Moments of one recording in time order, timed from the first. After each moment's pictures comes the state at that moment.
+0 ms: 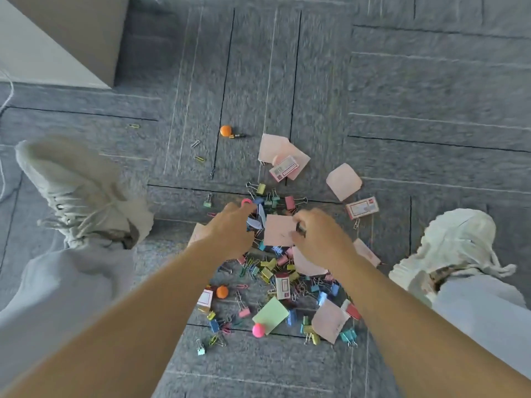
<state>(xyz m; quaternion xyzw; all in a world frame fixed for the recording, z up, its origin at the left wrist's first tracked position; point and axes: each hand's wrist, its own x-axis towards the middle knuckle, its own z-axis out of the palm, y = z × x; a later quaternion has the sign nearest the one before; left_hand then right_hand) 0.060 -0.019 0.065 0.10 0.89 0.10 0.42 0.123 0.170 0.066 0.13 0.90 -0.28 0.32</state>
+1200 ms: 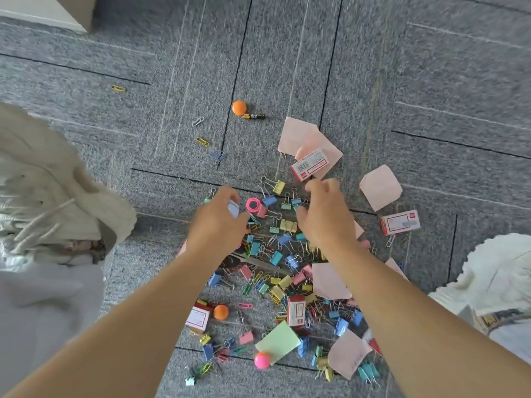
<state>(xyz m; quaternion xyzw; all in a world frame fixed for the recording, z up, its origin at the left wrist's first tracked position) 0.041 -0.050 0.007 -0.13 0.89 0.31 0.32 0.062 0.142 -0.027 0.15 0.95 -0.19 0.20</state>
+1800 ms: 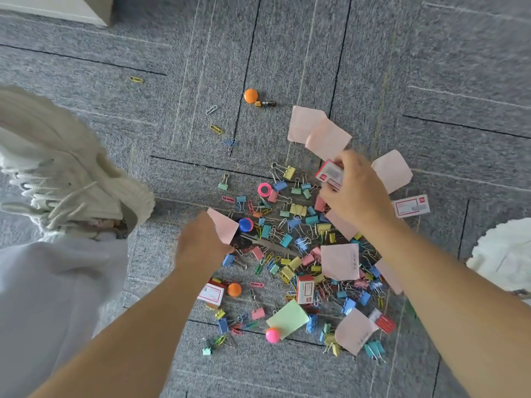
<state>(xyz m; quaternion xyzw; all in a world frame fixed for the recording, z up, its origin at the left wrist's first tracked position) 0.084 -0.096 -0.001 -0.18 0.89 0.11 0.40 0.060 0.177 -0.005 0.08 0.97 -0.22 0.12</state>
